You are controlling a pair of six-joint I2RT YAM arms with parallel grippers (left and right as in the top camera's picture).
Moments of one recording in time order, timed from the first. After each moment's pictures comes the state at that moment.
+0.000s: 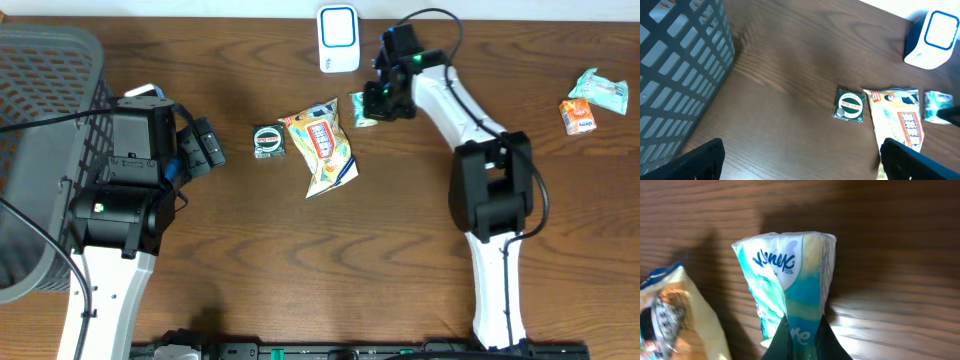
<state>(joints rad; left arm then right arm) -0.11 1.15 1.24 -0.91 -0.19 -0.43 0.25 2.41 2.01 -0.89 -0.28 0.31</state>
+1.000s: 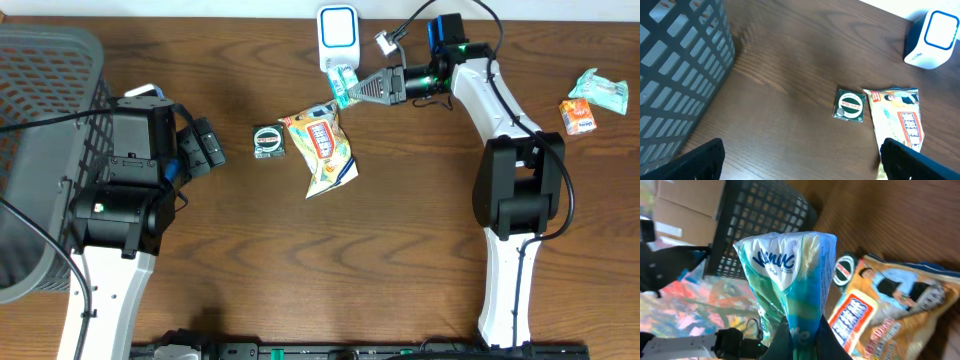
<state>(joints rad) -0.11 1.15 1.24 -0.91 -0.19 -0.43 0.13 2.38 2.01 -0.87 -1.36 -0.18</state>
